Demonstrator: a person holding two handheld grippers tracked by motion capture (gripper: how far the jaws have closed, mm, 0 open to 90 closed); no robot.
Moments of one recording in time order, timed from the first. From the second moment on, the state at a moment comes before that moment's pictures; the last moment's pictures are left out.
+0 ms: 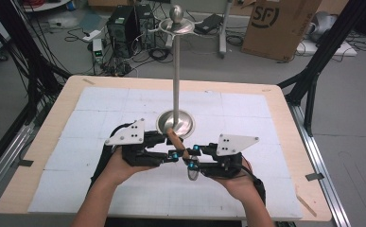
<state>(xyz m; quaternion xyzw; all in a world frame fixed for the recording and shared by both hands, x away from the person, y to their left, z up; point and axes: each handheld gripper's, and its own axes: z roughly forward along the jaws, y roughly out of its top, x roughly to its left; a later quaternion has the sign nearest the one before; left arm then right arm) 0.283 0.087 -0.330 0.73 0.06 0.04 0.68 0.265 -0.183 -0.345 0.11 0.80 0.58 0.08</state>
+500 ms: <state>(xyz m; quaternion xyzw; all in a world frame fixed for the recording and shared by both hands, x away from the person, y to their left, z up) 0.281 0.085 -0.328 0.74 0.07 0.04 0.67 0.267 -0.176 -0.347 0.10 0.81 0.58 0.07</state>
